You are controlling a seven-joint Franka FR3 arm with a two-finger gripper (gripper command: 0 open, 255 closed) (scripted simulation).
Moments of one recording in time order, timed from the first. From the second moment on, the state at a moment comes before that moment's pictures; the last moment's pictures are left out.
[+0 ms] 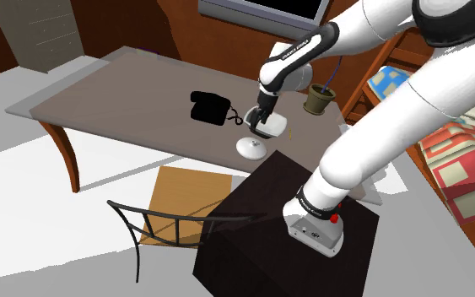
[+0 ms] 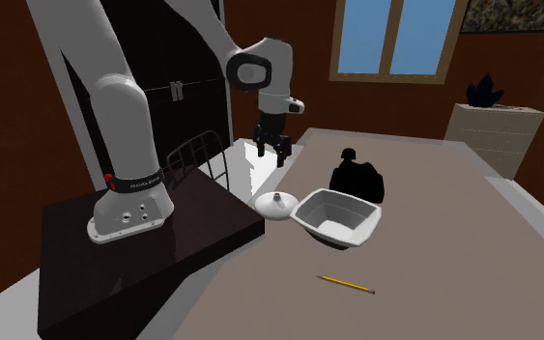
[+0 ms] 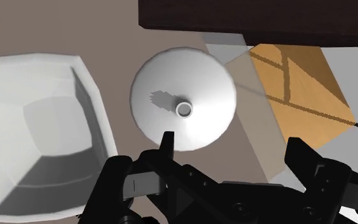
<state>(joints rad) -0.12 -0.21 -0.34 -2.73 -0.04 2.48 -0.45</state>
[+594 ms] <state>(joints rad) -0.12 0.10 -0.37 -2.67 0.20 2.71 -0.67</state>
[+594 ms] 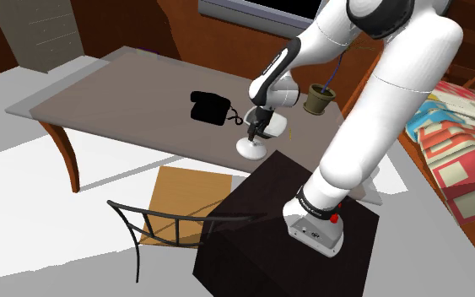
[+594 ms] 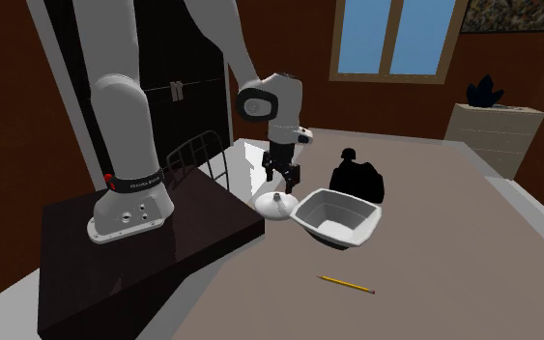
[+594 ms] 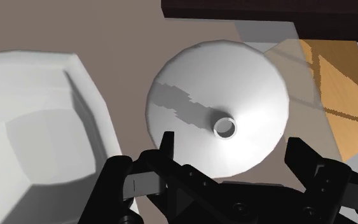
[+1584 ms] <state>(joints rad) -0.13 0.18 -0.33 -2.66 0.30 2.77 -0.74</state>
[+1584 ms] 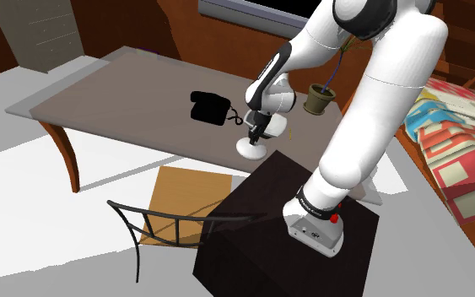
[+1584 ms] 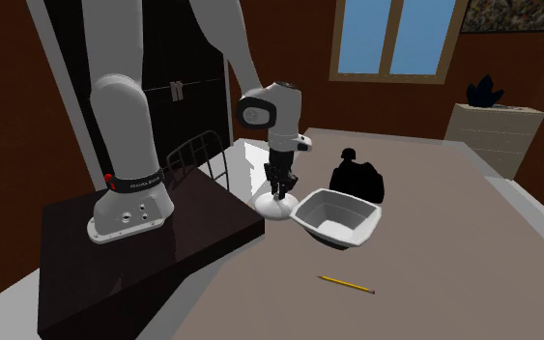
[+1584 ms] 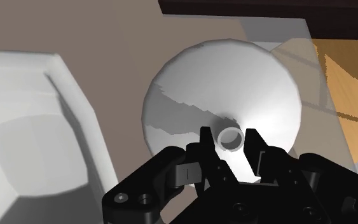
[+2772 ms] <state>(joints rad) -0.11 -0.01 -0.41 -2.68 0.08 2.61 -0.58</state>
